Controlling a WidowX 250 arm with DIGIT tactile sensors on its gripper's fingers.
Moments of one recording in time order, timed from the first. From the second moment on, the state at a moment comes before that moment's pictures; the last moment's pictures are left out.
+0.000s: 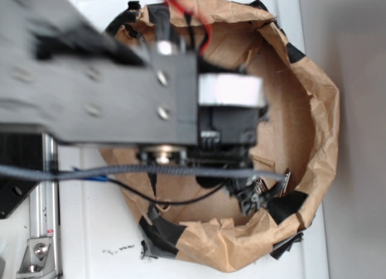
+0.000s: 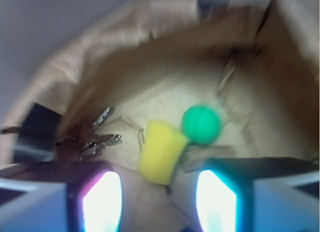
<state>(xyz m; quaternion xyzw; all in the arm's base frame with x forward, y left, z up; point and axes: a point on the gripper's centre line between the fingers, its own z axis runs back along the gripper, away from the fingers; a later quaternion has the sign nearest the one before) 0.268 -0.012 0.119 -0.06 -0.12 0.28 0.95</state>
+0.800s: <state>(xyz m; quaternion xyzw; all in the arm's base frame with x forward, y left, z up) 0.288 -0.004 0.042 0.00 -0.03 0.27 0.96</state>
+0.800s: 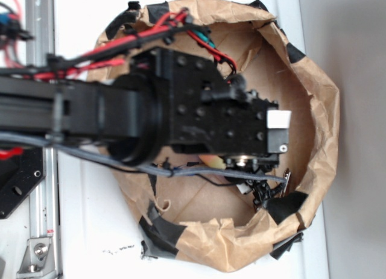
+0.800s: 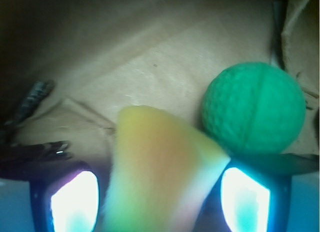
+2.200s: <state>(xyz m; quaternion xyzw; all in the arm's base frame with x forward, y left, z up) 0.290 0.001 0.029 0.03 -0.01 0.25 0.97</state>
